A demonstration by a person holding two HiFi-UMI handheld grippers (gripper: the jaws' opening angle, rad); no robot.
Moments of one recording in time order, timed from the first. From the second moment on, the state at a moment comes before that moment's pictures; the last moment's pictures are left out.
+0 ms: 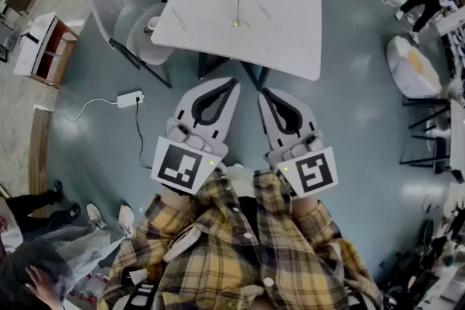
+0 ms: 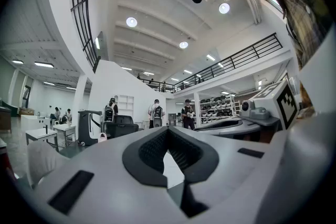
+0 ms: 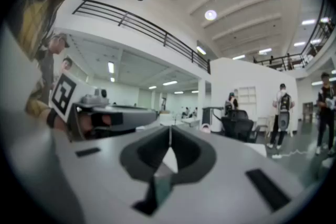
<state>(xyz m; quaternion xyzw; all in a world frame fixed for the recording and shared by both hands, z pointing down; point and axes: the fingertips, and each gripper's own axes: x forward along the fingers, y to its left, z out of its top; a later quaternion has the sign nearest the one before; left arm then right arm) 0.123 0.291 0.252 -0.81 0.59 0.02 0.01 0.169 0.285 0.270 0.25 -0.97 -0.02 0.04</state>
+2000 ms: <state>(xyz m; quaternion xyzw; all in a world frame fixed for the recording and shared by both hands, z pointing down) 0.018 0.126 0.276 -0.82 0.57 0.01 0.02 0.056 0.118 0.299 0.25 -0.97 -0.01 0.04</state>
